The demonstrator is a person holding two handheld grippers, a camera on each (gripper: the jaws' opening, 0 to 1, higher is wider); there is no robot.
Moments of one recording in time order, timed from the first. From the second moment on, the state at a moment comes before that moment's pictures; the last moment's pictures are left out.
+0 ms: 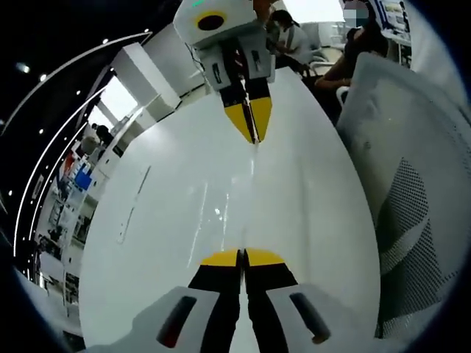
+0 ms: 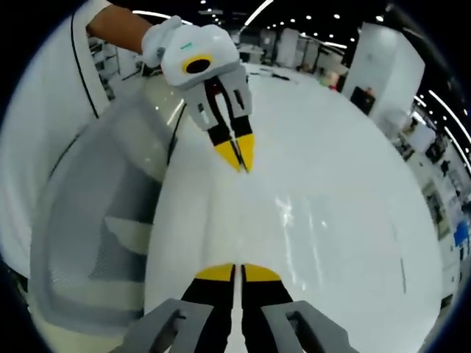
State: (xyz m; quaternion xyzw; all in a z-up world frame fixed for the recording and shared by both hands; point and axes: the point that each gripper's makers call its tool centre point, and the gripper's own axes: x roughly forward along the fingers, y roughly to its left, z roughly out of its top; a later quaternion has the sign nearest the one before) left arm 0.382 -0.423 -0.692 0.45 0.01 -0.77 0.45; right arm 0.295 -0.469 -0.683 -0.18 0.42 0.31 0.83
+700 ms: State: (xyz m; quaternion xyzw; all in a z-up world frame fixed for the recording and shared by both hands) left arm 0.373 -0.428 -0.681 0.44 0.03 -0.78 0.45; right arm 0.344 -0.434 -0.666 -0.15 0.34 0.29 0.88
